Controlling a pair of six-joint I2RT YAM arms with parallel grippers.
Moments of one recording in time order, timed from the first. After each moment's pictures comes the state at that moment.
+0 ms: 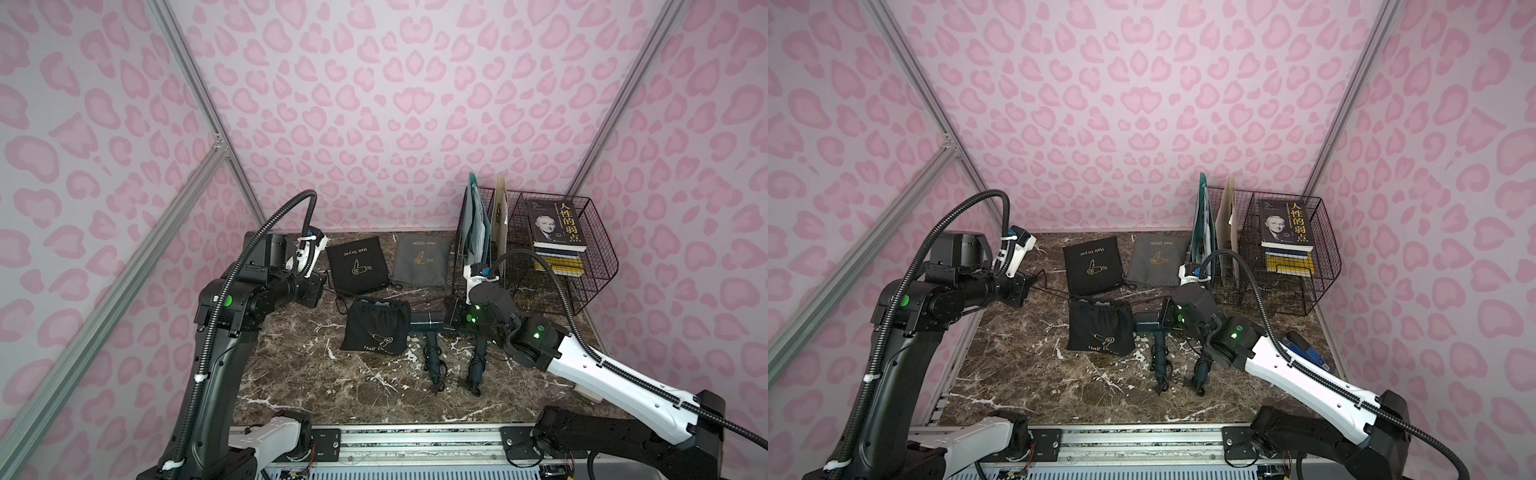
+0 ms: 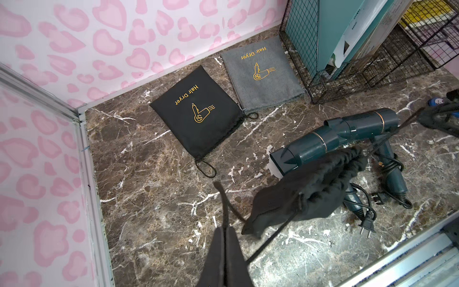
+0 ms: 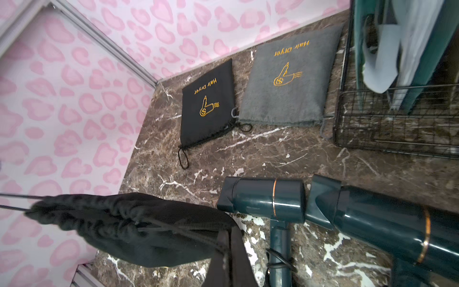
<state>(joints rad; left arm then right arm) -0.20 1.14 1.63 -1.25 0.13 0.20 0.84 1.10 0.98 -0.44 0.26 0.81</state>
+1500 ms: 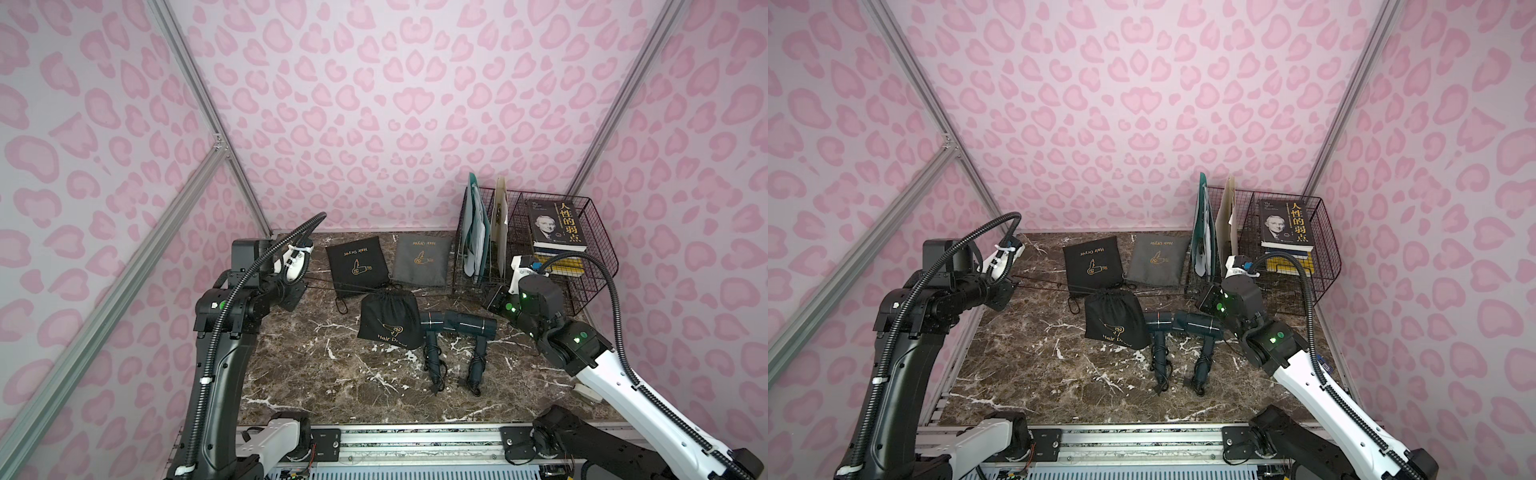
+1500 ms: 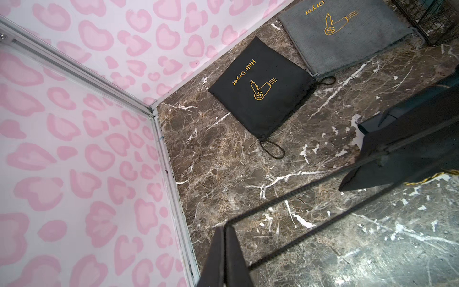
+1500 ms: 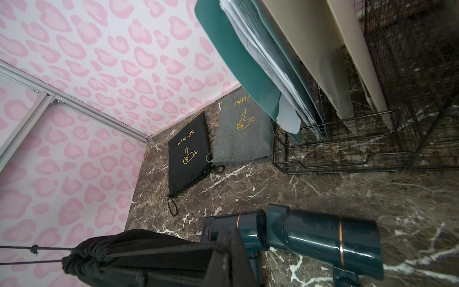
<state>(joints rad) -0.05 1.10 1.50 -1.14 -0.03 0.52 0.54 0.93 0.92 -0.46 0.16 0.80</state>
